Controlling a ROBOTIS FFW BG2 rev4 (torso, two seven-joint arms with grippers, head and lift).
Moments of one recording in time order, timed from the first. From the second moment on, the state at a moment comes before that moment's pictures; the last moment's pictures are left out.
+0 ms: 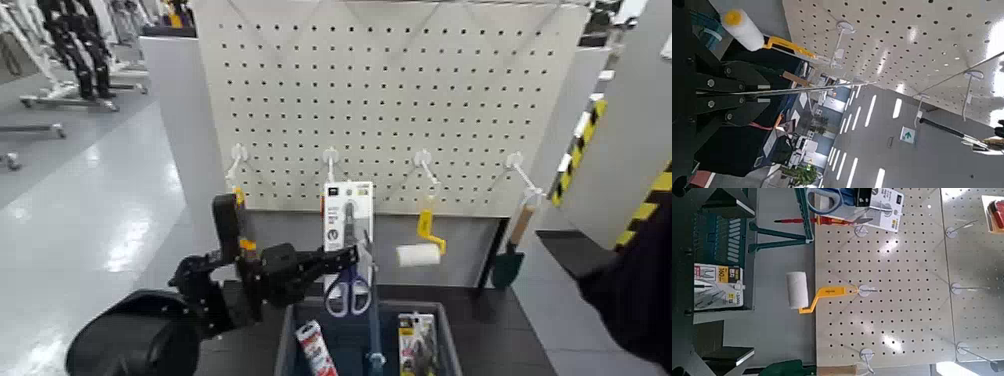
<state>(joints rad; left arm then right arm) -0.26 0.22 -0.25 -1.57 0.58 0.41 -0.96 0.46 -0.05 0.19 -1.54 0.06 -0.68 -0.15</state>
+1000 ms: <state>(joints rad) -0.19 0.20 -0.23 -1.38 0.48 0.38 -1.00 0.46 -0.05 0.20 -1.54 0.06 -0.68 -0.15</state>
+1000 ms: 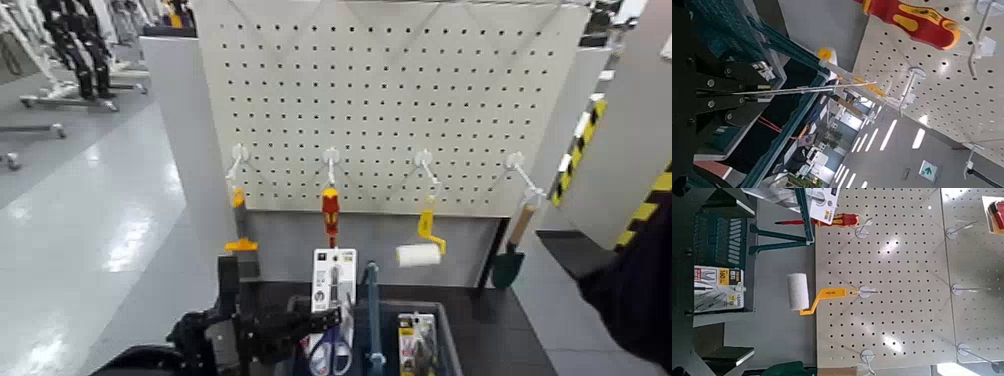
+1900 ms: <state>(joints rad) -0.19 0.19 -0.22 -1.37 0.39 0.37 -1.00 0.47 -0.05 0.20 -1.54 0.06 -0.69 -0.15</state>
